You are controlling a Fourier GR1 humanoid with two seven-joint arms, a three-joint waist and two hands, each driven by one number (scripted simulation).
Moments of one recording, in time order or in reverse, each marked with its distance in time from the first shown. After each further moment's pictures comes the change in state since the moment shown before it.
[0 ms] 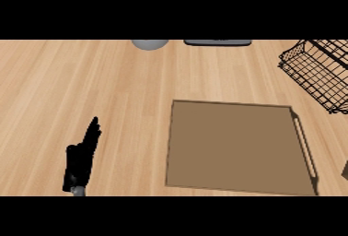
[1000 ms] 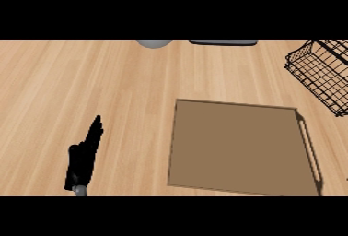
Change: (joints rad) left arm -0.005 -0.011 -0.006 -0.016 -0.020 -0.015 0.005; right arm -0.303 0.062 0.073 0.804 0.145 -0.319 -0.334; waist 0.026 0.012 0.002
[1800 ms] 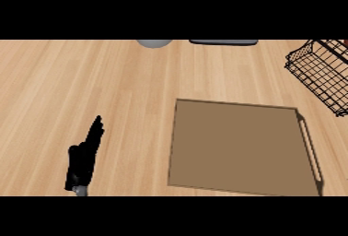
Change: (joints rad) left arm 0.003 -0.006 0.004 0.000 0.000 -0.006 -0.006; right arm -0.030 0.041 -0.336 0.124 -0.331 -0.150 -0.287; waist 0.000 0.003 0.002
